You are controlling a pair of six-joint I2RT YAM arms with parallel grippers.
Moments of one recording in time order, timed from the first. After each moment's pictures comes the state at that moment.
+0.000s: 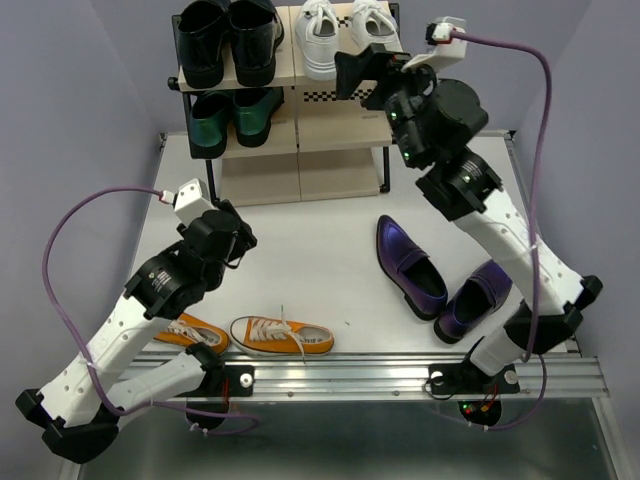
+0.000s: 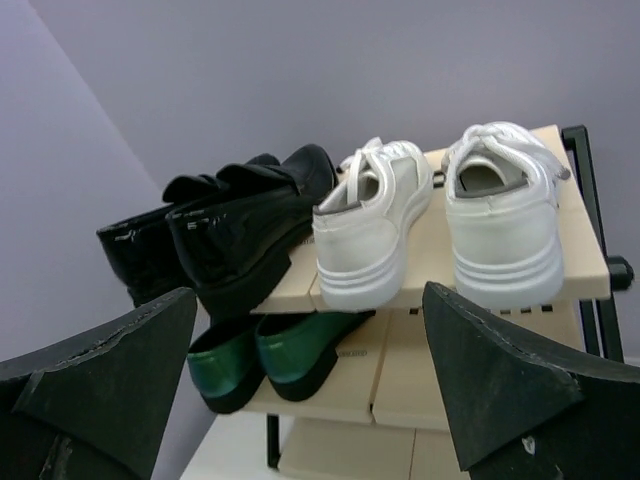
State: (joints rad) left arm -0.71 0.84 1.12 -0.90 -0.64 -0.87; right arm 0.80 1.61 2.05 -0.05 0.49 0.19
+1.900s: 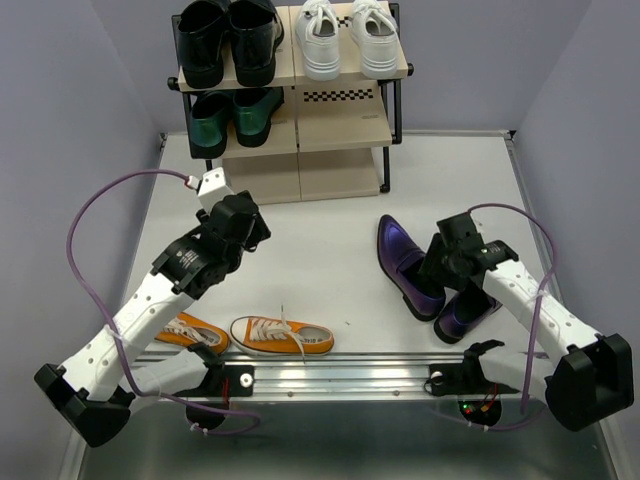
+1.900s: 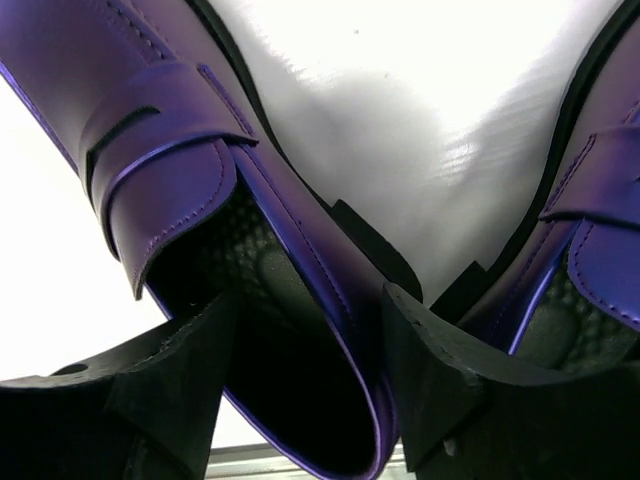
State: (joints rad) left arm -0.68 0.98 1.11 -0.78 -0.60 -0.78; right arm 0.35 1.10 0.78 -0.78 0.14 0.74
